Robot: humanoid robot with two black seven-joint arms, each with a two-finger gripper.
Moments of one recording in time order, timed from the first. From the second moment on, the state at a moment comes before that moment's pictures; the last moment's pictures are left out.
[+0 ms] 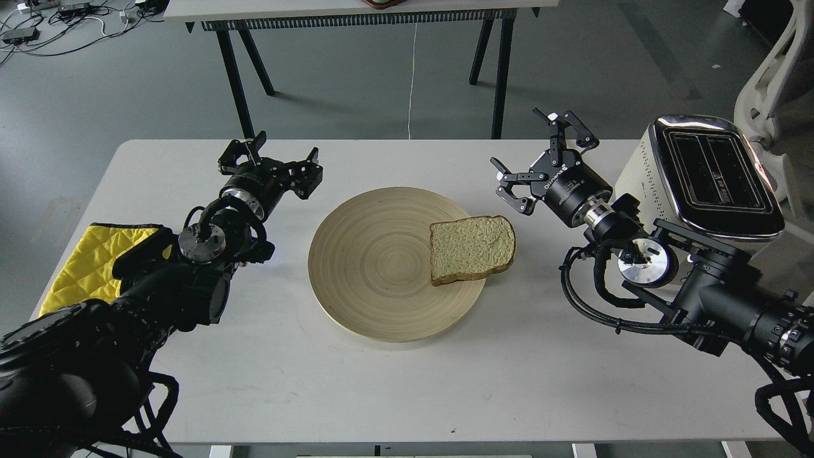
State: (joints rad) left arm -0.87 -0.01 -0.55 -0.19 -1.03 -0.49 0.15; right arm 0.86 -0.28 0.23 0.74 0.43 0.49 0.33
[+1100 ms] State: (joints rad) left arm -0.87 -0.01 -0.55 -0.19 -1.03 -0.49 0.15; right arm 1.04 -0.38 0.18 0.81 -0.20 0.13 0.30
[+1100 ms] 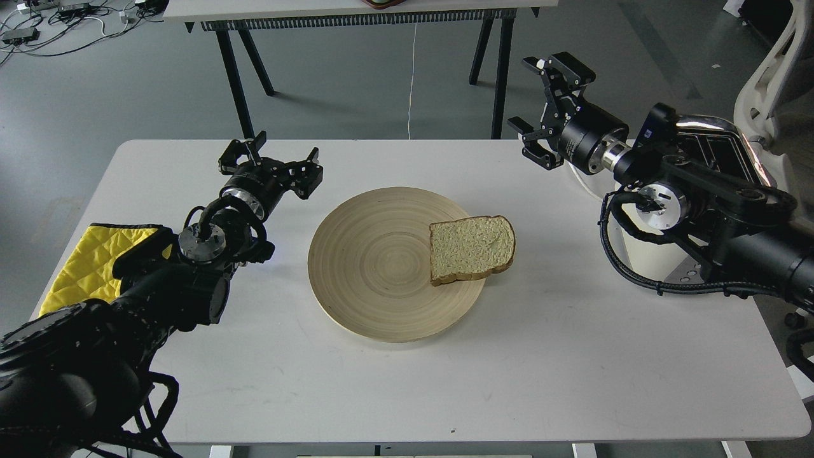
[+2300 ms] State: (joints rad) left arm -0.87 -0.01 -0.55 -0.19 -1.03 -0.49 0.15; right arm 1.04 -0.40 -0.32 1.02 -0.29 -0.16 0.29
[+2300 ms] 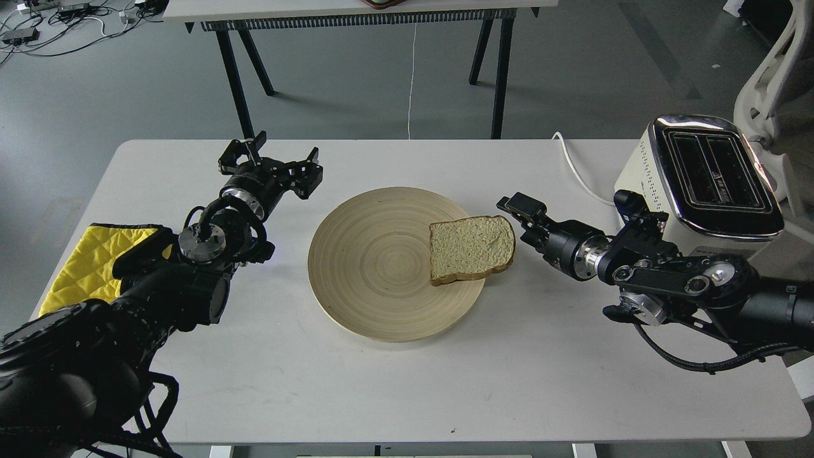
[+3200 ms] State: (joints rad) left arm -0.87 -0.01 -0.55 -0.19 -1.03 -0.49 0.15; right arm 1.02 -0.39 -0.33 1.05 -0.30 -0.16 0.29
